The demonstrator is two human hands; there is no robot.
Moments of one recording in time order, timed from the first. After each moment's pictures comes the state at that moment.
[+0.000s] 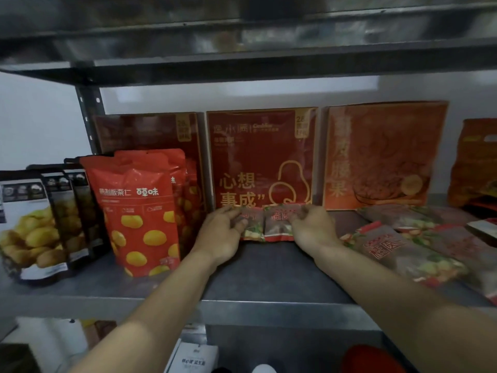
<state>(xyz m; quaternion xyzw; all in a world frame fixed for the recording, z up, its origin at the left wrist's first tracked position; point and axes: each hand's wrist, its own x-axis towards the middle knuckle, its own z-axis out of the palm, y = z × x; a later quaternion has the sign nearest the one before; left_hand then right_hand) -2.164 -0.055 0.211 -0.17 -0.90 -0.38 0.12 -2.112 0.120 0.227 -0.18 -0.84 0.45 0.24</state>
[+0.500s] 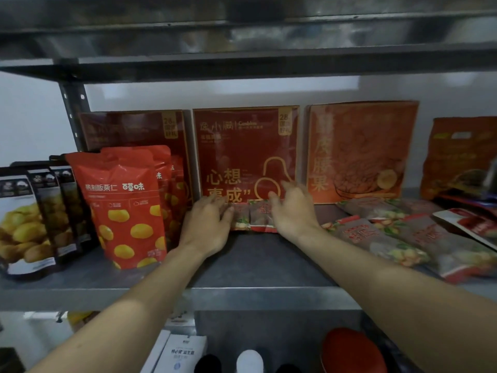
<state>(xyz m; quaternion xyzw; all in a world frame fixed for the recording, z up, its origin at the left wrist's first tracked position) -2.154 -0.052 0.218 -0.17 -0.93 -0.28 0.19 -2.095 0.110 0.249 -0.09 -0.89 0.33 0.30</state>
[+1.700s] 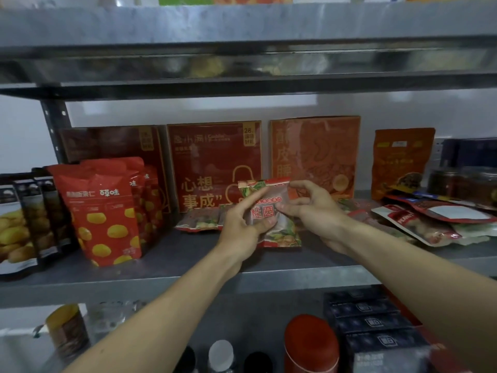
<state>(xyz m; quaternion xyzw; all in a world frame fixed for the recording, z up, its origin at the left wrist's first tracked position) -2.064 0.046 0.223 -0.32 -0.66 -0.68 0.03 -1.998 0.190 0.266 -0.02 -0.76 0.62 0.18</state>
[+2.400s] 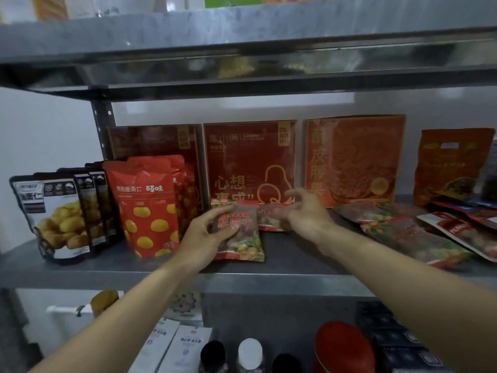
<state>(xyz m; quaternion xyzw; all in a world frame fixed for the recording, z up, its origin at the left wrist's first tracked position) -2.079 -0.073 0.220 -0.21 -0.72 -0.66 0.04 -2.043 0.130 0.259 -0.06 -0.83 0.53 0.17</state>
